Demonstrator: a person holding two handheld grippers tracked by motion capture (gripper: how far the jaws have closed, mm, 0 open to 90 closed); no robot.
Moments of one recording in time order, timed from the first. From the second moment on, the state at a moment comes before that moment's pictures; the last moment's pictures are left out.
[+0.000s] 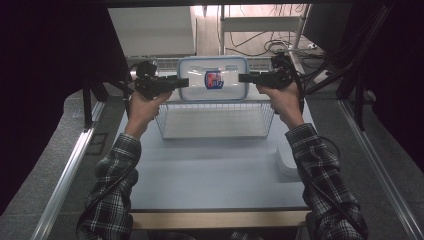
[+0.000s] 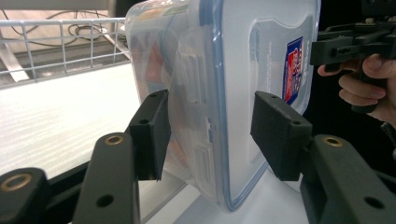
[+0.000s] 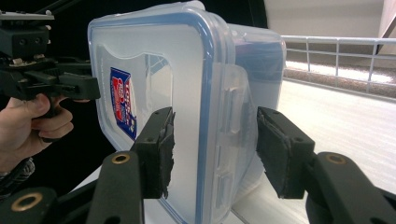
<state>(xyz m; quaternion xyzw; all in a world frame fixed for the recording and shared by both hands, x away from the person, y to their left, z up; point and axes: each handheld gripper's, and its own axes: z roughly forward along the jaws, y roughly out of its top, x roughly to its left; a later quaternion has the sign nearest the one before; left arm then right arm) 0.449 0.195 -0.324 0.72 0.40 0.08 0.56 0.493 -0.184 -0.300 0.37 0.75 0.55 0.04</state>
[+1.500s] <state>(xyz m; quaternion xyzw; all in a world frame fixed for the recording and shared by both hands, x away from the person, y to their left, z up) 0.470 0.196 -0.324 0.70 0.44 0.11 0.55 0.501 -0.171 -0.300 0.40 0.75 0.51 0.12</state>
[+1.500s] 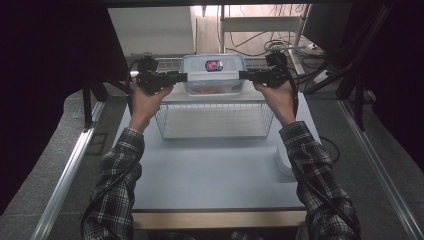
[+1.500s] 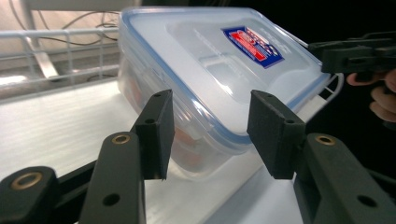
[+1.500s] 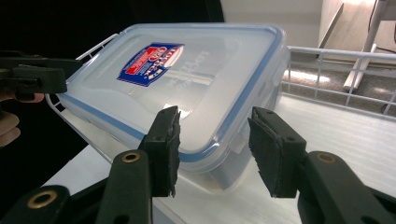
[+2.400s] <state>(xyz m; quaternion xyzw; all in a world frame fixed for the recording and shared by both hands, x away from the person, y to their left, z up) 0.428 0.184 -0.331 0.75 0.38 0.13 0.53 0.474 -0.170 -0.307 0.34 0.77 0.52 0.15</state>
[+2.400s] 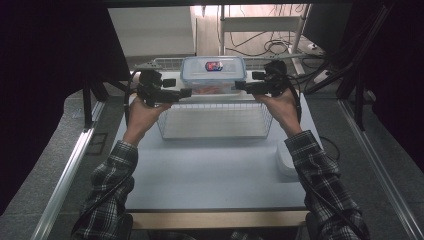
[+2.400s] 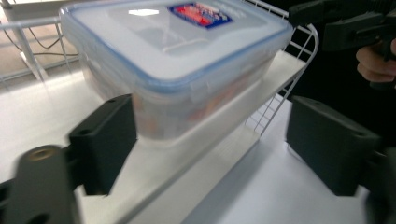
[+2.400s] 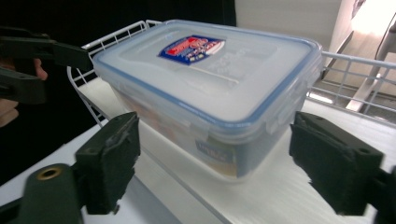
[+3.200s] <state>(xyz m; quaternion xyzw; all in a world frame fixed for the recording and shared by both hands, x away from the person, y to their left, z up) 0.374 0.172 -0.377 0.78 0.33 0.15 0.51 0.428 -0.183 -0.339 0.30 0.79 0.51 0.16</state>
